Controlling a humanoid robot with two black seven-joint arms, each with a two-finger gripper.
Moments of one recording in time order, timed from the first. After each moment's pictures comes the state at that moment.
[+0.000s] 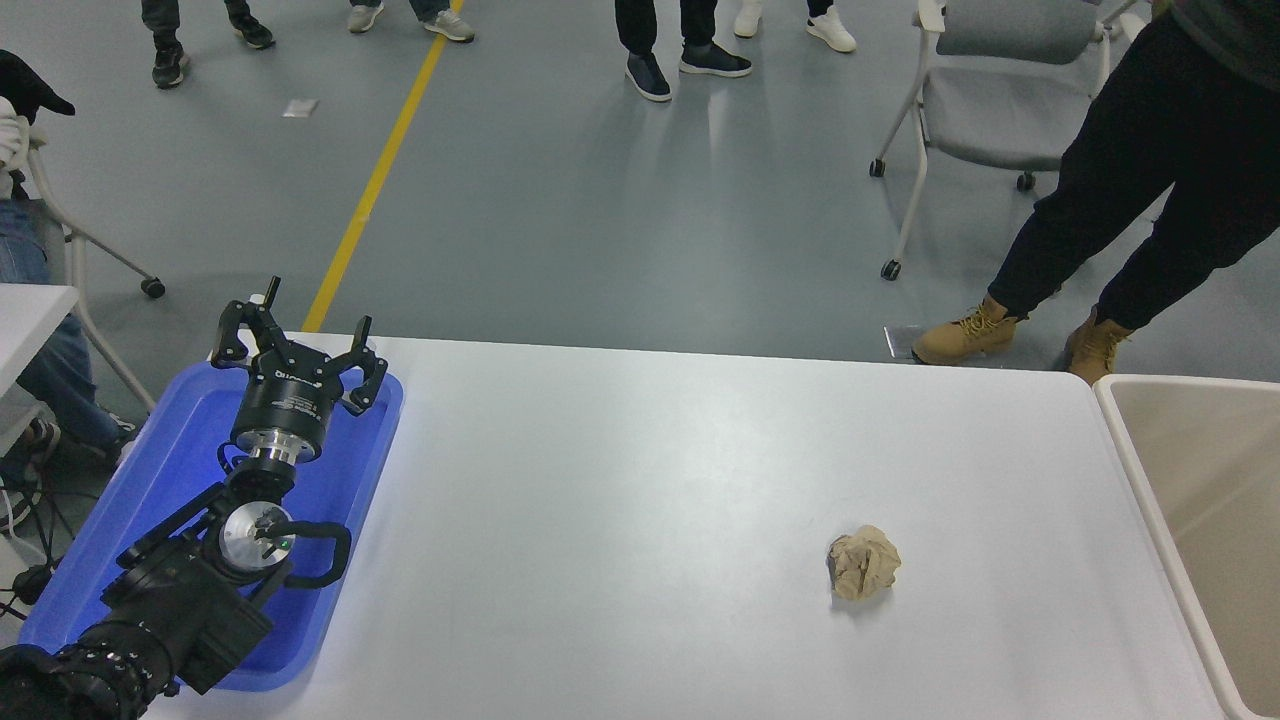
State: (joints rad) left arm -0.62 0.18 -0.87 -0.41 -0.09 -0.58 -0.50; right arm 1.11 -0.64 -0.88 0.32 0.02 -0.08 0.08
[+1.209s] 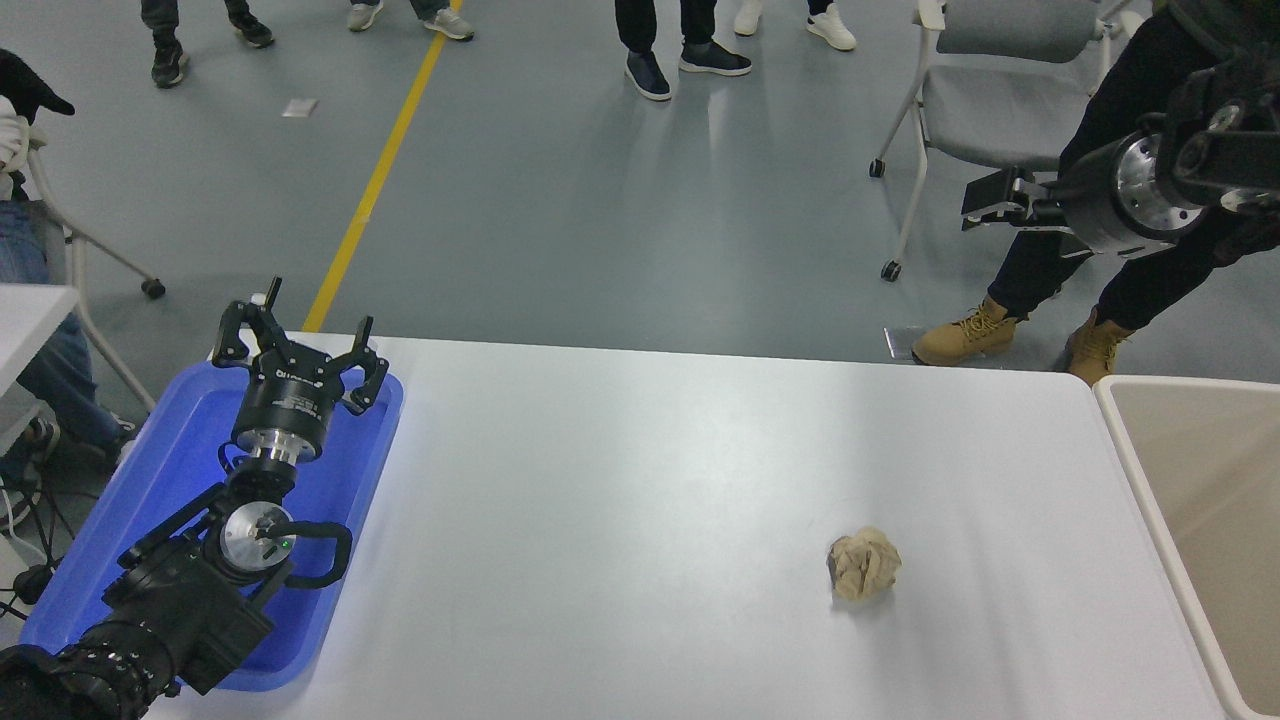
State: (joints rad) left arm -0.62 0.18 -0.87 -0.41 -0.09 -0.58 -0.50; right arm 2.03 -0.40 -1.32 1.12 -0.09 0.44 0.08
